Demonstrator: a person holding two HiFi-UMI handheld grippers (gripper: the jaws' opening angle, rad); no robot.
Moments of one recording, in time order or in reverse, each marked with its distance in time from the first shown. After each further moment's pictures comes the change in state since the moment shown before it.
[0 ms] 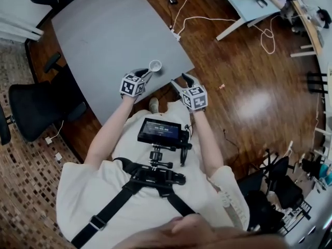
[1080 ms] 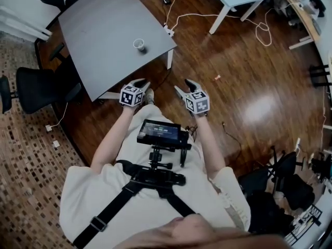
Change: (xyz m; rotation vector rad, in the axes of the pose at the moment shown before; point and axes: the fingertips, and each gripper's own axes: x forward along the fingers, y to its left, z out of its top) left arm -0.047 -0.246 -0.128 -0.007 -0.009 0.089; right arm -0.227 0.007 -0.168 0.051 -0.068 0.018
